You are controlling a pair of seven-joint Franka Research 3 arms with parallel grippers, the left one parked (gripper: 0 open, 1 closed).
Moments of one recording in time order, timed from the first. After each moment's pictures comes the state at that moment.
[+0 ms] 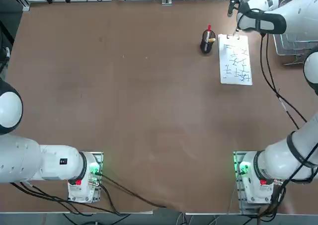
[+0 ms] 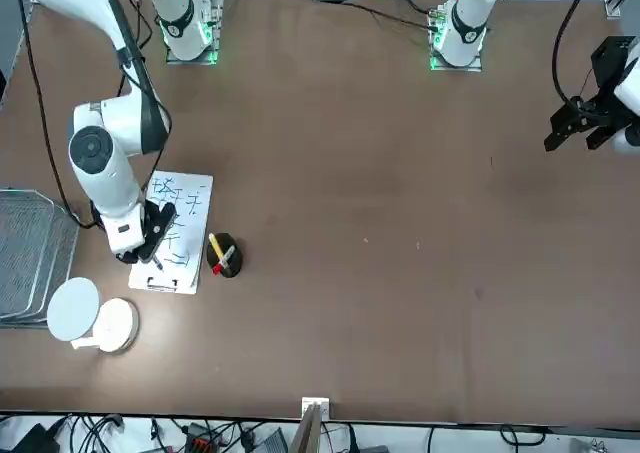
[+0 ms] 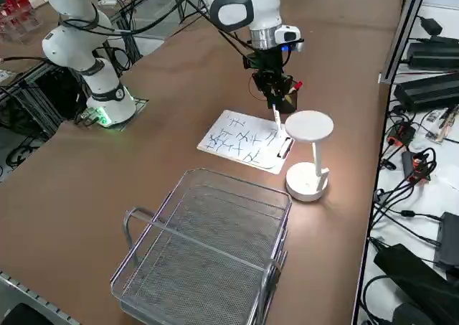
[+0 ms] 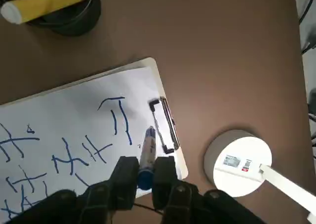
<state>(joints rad) -0.01 0.37 0.15 -1.90 -0.40 2.40 -0.79</state>
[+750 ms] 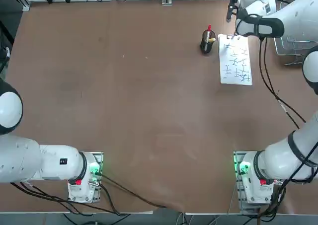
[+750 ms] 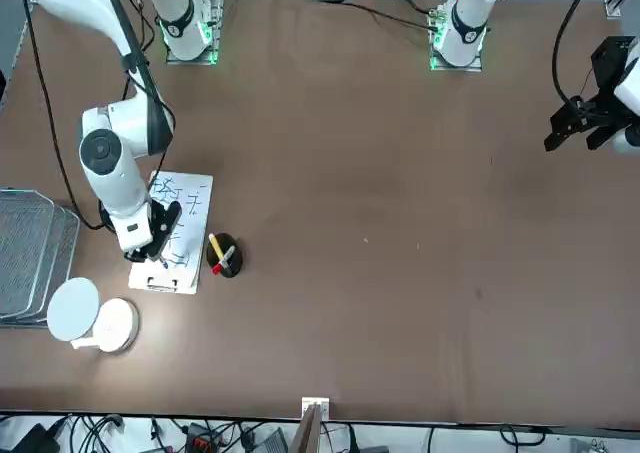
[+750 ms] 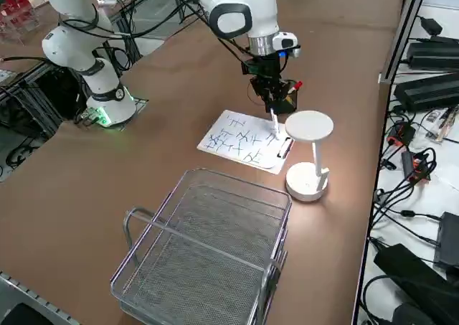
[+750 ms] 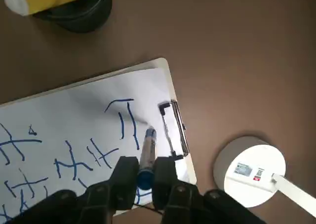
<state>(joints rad) -0.01 0.38 0.15 -1.94 -0.41 2.44 -0.80</state>
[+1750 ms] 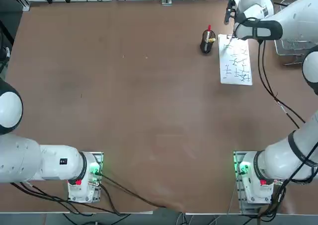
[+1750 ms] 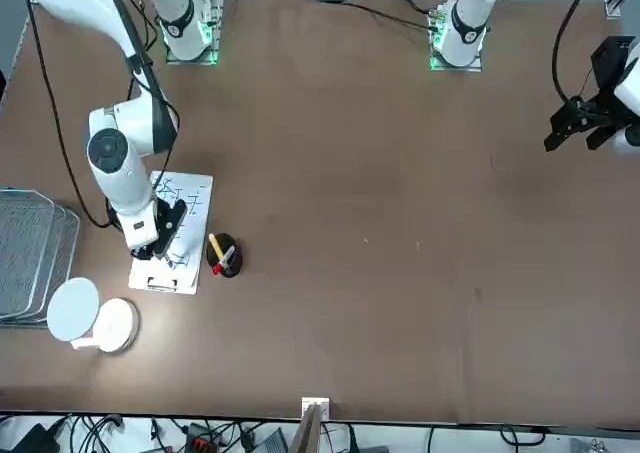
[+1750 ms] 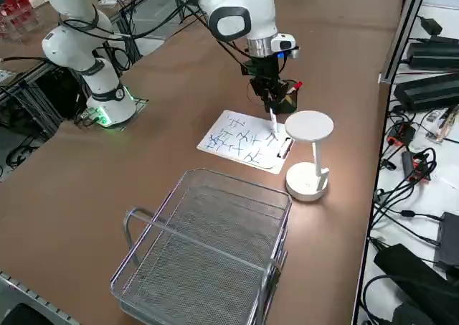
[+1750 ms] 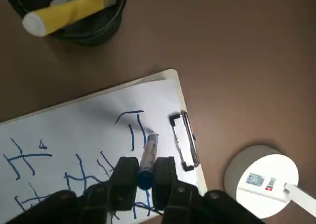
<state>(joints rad) -0.01 0.38 0.18 -1.95 -0.41 2.46 -0.75</state>
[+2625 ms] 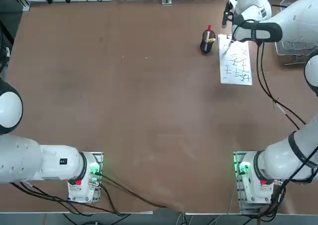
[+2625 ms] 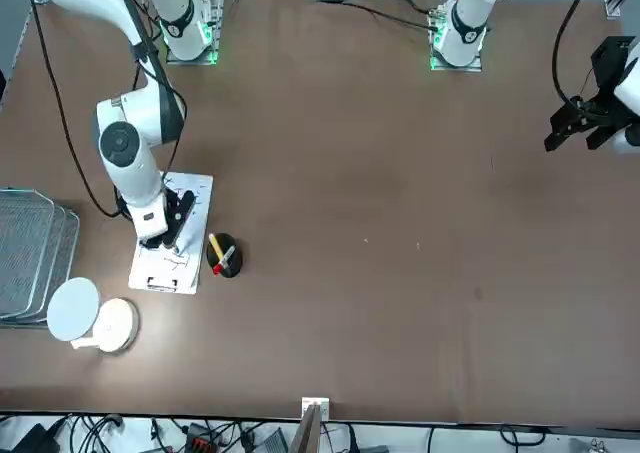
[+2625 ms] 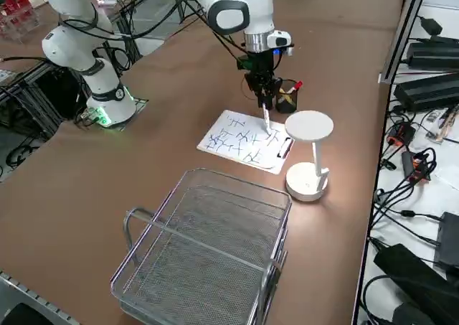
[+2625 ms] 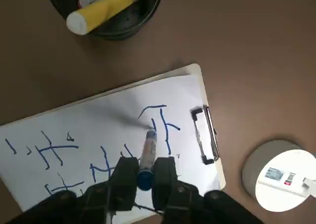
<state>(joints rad) -0.01 0.34 0.20 -1.99 -0.42 2.39 -0.72</state>
